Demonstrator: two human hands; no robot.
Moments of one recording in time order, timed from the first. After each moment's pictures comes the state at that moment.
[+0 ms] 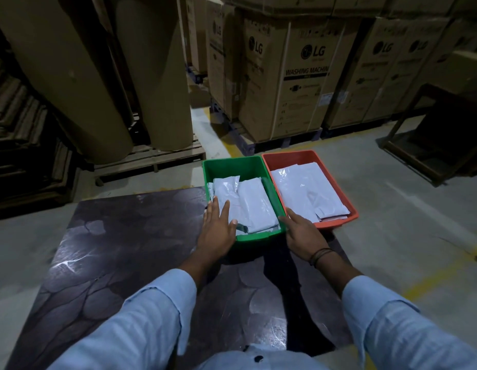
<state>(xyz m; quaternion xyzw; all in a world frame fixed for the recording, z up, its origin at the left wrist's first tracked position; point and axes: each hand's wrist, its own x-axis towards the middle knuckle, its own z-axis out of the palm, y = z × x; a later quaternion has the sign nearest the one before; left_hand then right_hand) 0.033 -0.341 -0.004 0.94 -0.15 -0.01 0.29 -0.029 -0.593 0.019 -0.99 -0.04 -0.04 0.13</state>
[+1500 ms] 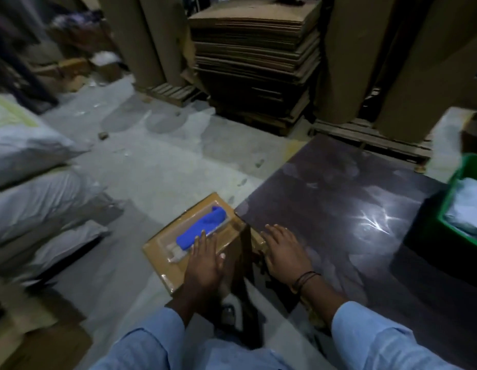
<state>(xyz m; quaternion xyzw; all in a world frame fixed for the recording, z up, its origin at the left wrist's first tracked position) -0.446 -0.020 -0.062 0.91 0.37 0.04 0.20 -0.261 -0.186 -0.028 -0.84 -0.53 0.03 0.13</state>
